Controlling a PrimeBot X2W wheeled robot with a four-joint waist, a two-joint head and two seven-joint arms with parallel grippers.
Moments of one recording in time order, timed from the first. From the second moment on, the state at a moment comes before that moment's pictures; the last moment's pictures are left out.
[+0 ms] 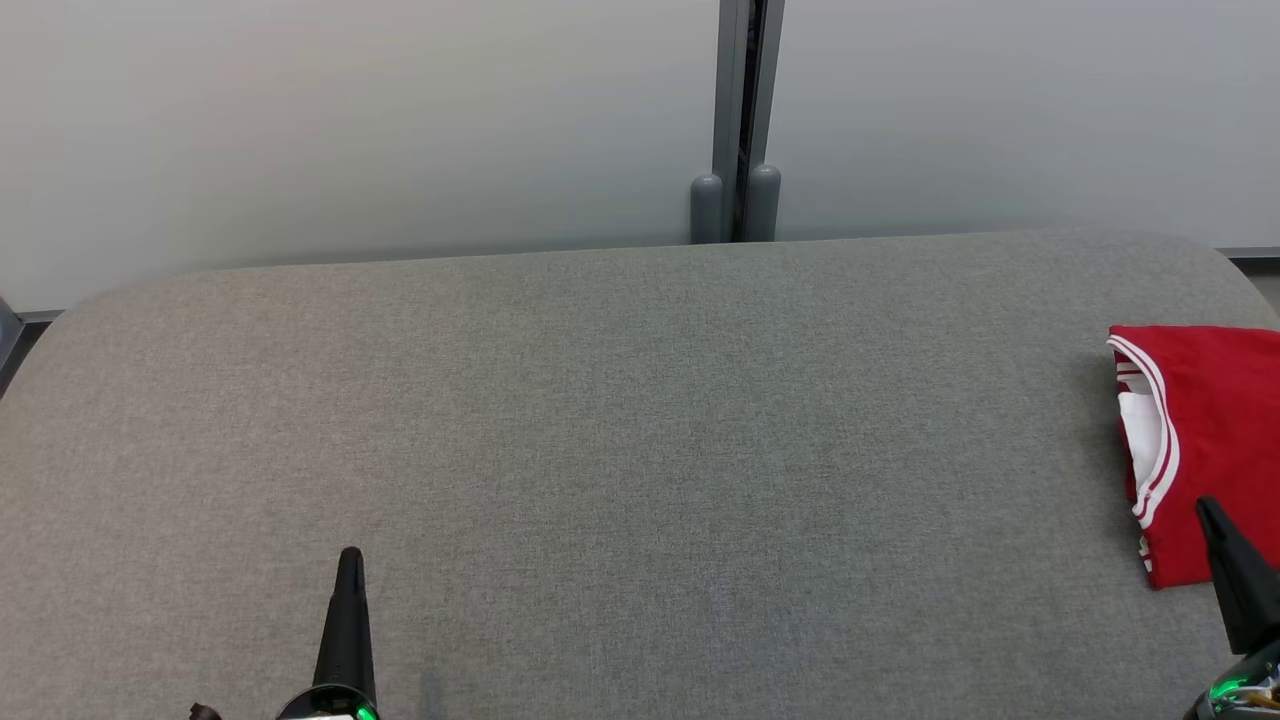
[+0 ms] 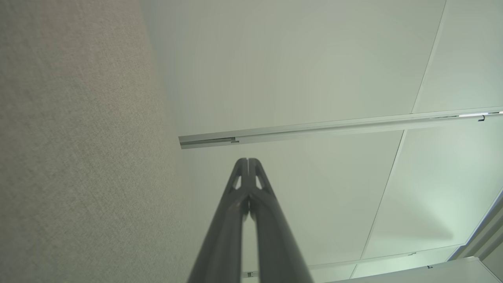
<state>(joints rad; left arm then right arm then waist) 0.16 0.05 -0.16 -0.02 -1.60 -0.13 -0.20 -0.01 -0.05 -0.38 0.17 1.62 0.13 0.44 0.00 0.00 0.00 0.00</state>
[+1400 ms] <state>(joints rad) 0.16 0.05 -0.16 -0.02 -1.60 -0.13 -0.20 -0.01 -0.05 -0.38 0.17 1.62 0.13 0.44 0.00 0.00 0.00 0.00</state>
